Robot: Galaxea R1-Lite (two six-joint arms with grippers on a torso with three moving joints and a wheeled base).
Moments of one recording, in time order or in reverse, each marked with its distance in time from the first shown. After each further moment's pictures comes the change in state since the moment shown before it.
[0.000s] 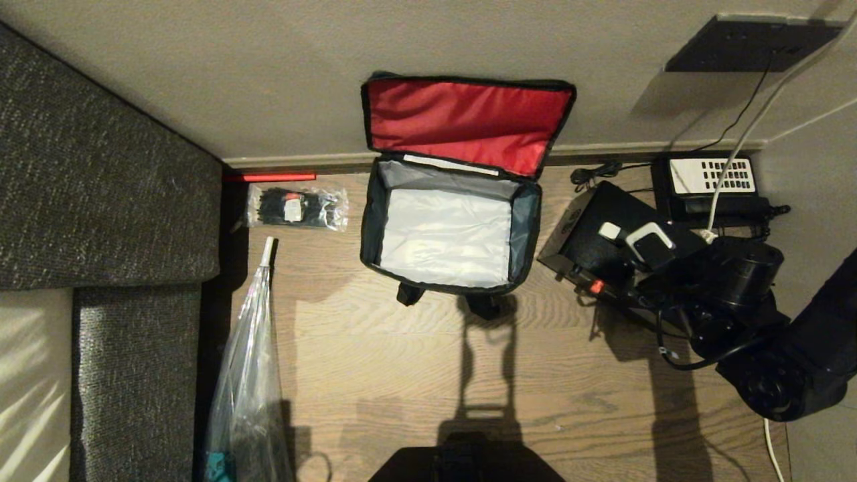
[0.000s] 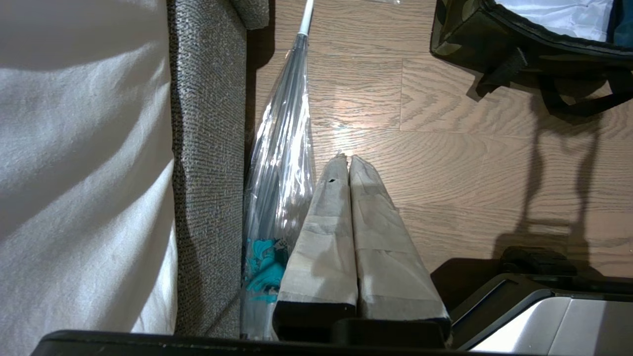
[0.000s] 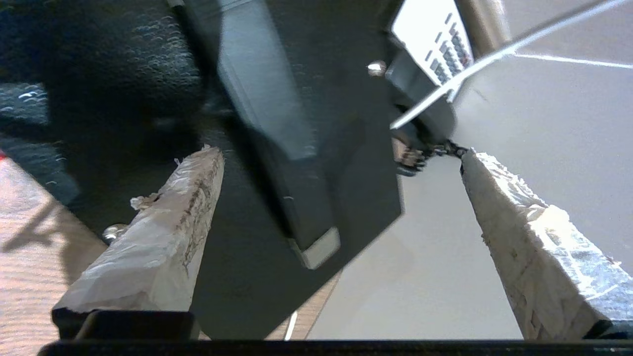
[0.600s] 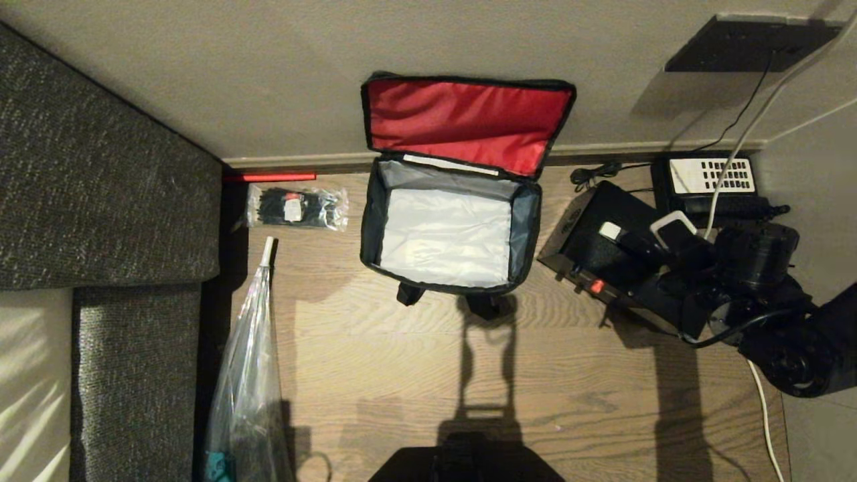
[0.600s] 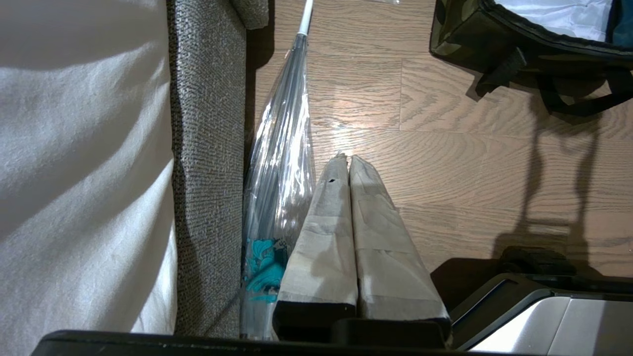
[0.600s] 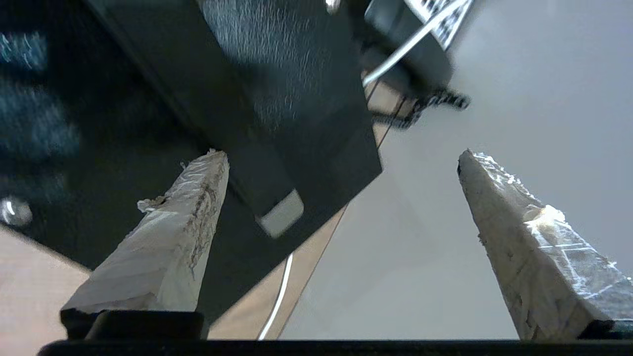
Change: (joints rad) left arm 0.000 0.000 0.000 0.000 0.000 0.000; right arm -0.060 -0.079 -0.062 0.233 -0.027 0.091
